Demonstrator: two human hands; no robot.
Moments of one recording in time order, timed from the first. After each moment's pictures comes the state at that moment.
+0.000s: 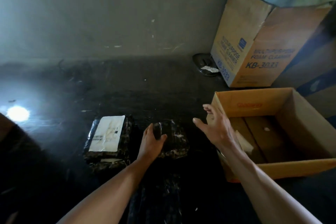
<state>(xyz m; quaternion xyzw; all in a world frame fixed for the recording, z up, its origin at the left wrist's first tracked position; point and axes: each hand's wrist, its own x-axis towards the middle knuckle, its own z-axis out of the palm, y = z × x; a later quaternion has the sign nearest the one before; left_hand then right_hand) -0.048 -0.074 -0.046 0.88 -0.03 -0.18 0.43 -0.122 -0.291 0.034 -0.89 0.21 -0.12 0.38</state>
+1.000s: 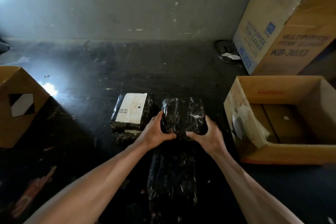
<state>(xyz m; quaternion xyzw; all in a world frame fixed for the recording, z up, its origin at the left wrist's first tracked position) -0.078 0.008 -0.038 0.89 -0.15 -0.18 0.40 -0.165 -0.202 -0.029 -0.87 0.22 0.00 0.45</state>
